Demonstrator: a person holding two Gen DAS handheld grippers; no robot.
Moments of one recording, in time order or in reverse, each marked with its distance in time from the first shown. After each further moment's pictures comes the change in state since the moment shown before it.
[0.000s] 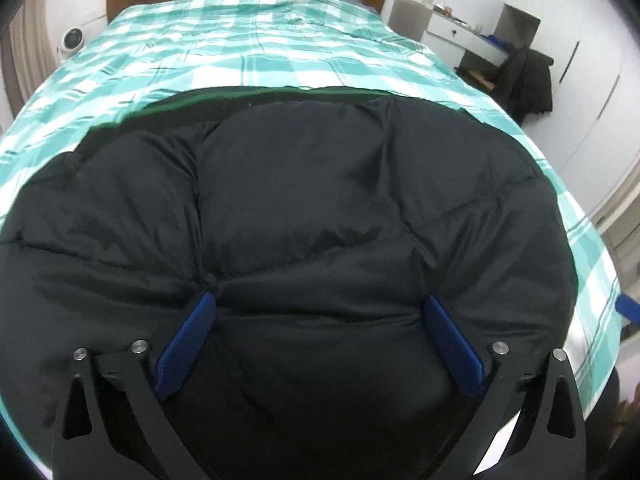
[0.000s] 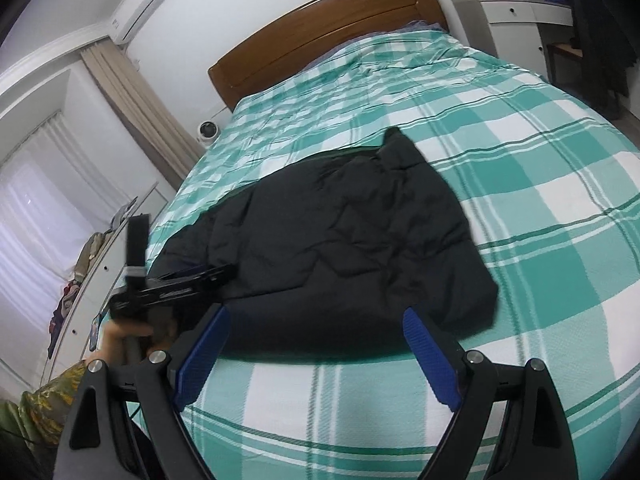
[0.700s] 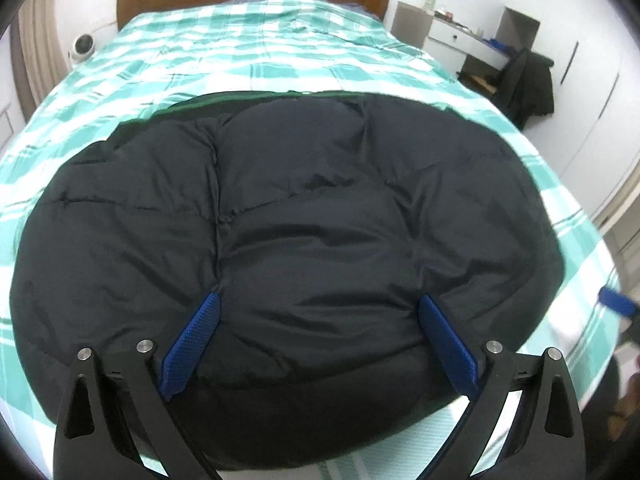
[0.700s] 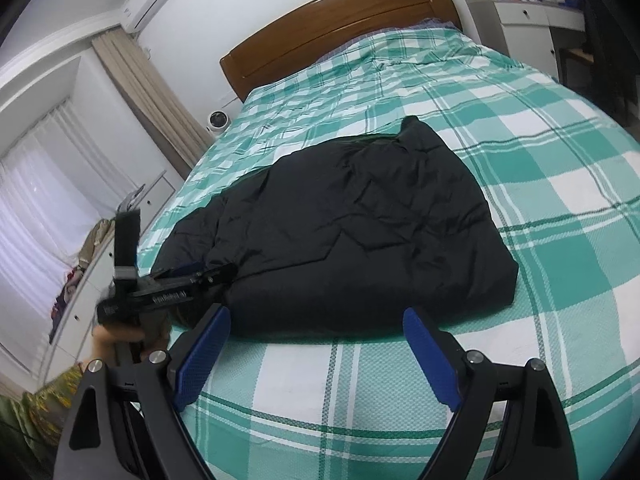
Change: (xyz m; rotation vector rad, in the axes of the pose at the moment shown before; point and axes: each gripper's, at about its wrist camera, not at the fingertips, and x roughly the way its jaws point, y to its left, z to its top) left arm -0.044 -0.006 -0.026 -0.020 -0.031 0.014; right arm 0.002 0.008 -0.016 -0.033 0.020 0.002
